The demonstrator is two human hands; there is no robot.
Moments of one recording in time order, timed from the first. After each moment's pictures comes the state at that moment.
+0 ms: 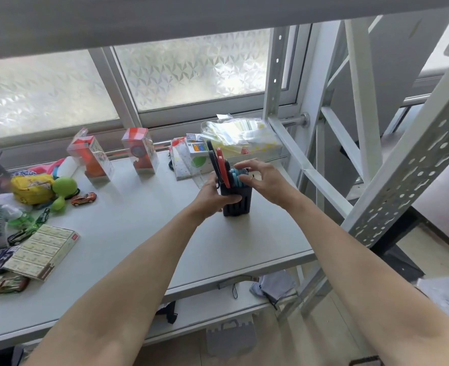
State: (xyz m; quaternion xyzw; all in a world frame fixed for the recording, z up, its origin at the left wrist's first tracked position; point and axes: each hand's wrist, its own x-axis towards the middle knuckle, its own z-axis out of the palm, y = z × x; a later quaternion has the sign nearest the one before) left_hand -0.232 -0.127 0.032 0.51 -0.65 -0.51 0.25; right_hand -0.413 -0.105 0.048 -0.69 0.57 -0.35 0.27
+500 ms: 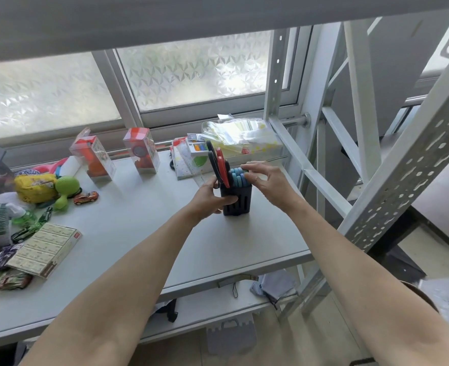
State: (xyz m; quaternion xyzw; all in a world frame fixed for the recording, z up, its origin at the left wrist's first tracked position) left_hand -0.225 -0.123 0.034 0.53 -0.66 -0.48 0.22; right_hand -0.417 -0.098 0.038 -0.64 0.58 -0.42 0.29
